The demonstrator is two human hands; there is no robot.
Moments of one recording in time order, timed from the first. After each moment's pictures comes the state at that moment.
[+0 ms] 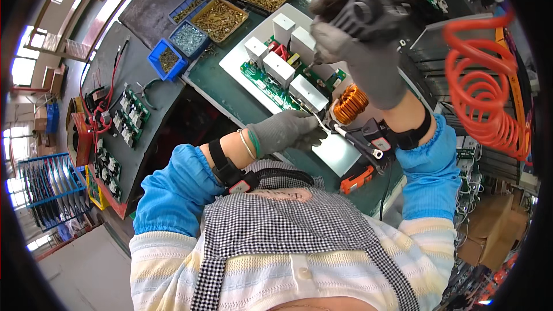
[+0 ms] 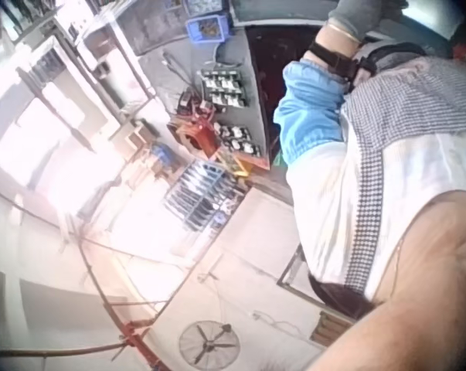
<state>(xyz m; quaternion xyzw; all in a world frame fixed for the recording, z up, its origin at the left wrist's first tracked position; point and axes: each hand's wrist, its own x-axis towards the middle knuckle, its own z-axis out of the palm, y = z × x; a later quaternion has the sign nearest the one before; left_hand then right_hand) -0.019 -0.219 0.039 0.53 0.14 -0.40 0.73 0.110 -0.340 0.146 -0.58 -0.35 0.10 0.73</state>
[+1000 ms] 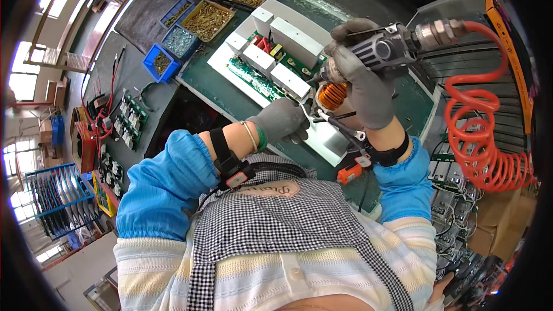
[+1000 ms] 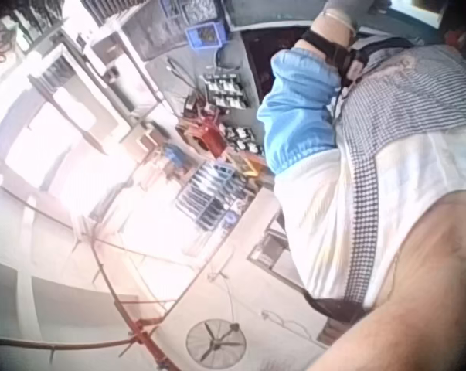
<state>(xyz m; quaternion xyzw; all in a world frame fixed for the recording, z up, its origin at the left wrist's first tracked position) -0.002 -0.248 0.051 0.71 0.22 -0.42 0.52 0.067 -0.397 0.111 -0.50 -0.17 0.08 0.85</state>
